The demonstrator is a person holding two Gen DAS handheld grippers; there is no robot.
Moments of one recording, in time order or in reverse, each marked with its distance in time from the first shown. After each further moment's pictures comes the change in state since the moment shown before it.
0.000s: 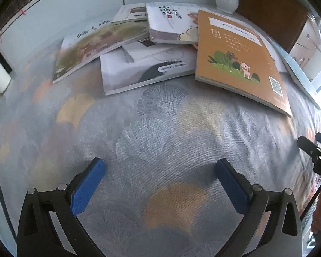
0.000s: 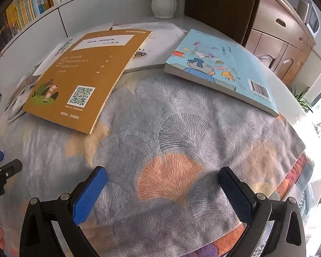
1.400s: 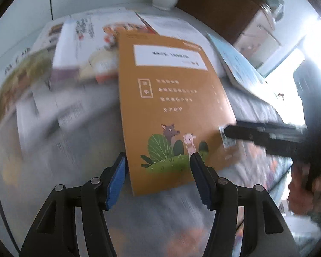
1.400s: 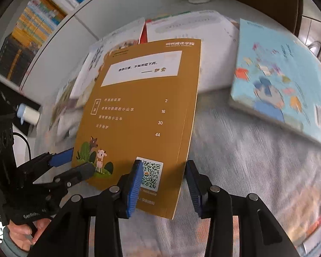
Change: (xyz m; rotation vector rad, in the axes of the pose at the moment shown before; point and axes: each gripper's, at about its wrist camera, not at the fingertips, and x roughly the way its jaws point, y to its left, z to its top) left arm -0.004 -0.066 0.051 0.155 0.071 -0.372; right arm 0.024 0.004 0.075 0.034 0.182 0.398
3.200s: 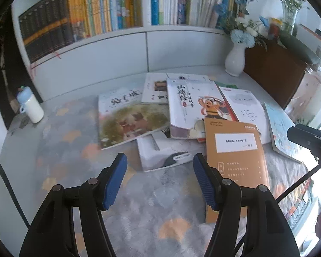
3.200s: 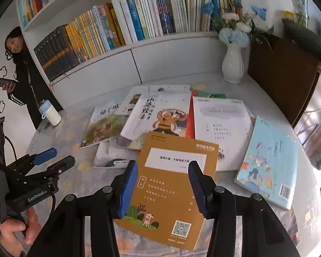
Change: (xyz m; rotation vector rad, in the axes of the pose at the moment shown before) left arm -0.141 0.034 -0.001 -0.230 -0.346 0.466; right arm -0.113 0.104 0.012 -0.283 -0.312 -0.055
